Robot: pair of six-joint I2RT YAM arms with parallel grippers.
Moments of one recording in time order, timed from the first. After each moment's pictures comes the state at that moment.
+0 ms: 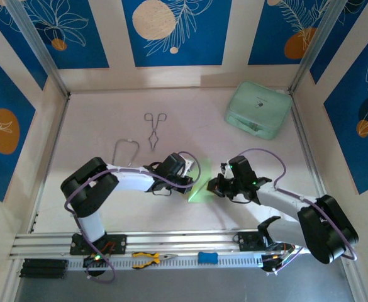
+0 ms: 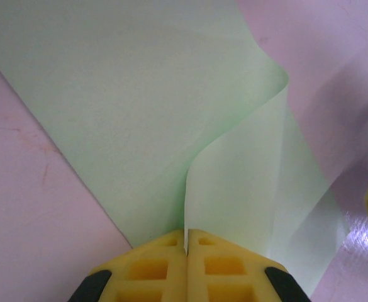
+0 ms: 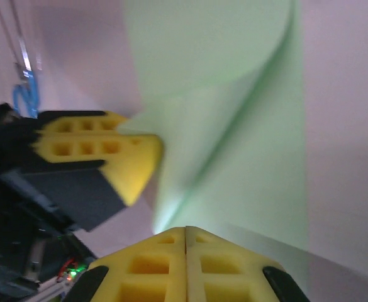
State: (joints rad) left arm -0.88 1.76 0.82 0.04 0.26 -0.48; right arm 0.49 1.17 0.36 -0.06 -0.54 0.95
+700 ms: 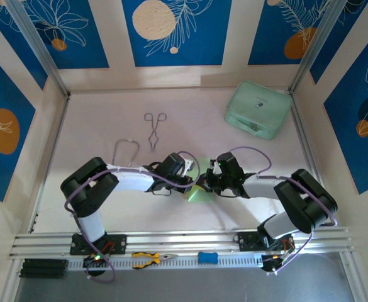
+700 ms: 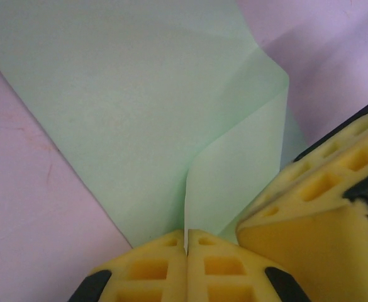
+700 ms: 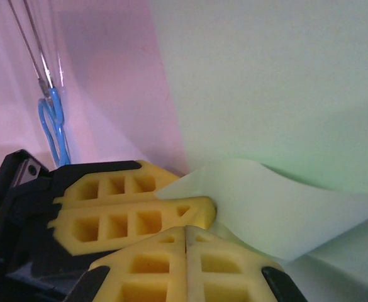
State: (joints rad) left arm -0.87 1.76 0.82 0.05 0.27 -0.48; right arm 0.58 1.47 0.43 0.24 -0.54 1.11
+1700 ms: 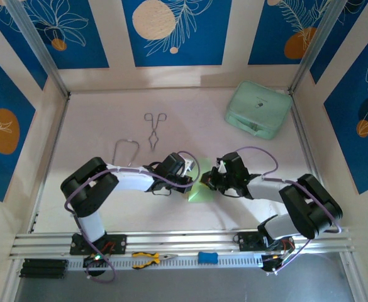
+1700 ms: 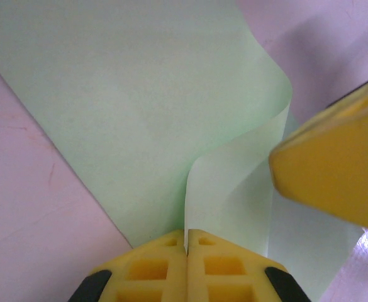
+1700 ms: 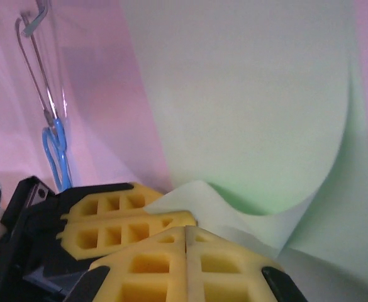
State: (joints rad) left arm -0.87 1.76 0.82 0.04 0.27 -0.48; right arm 0.52 1.40 0.40 0.21 -0.49 1.10
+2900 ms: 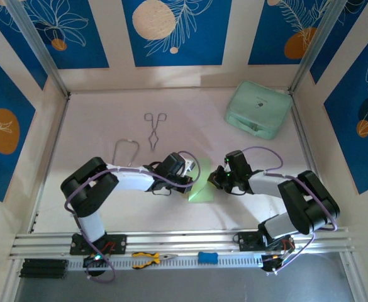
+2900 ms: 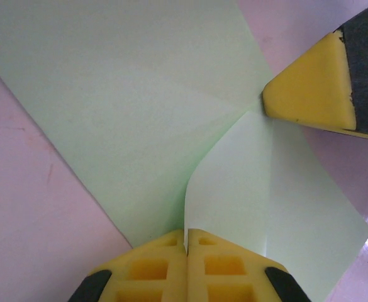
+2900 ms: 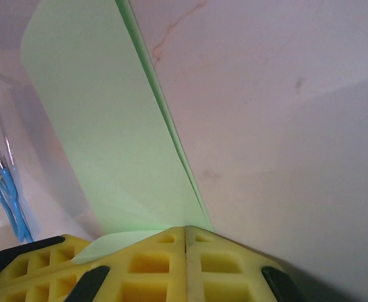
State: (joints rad) left arm -0.87 1.76 0.83 0.03 0.27 -0.47; right arm 0.42 1.44 0.43 0.06 -0.41 1.04
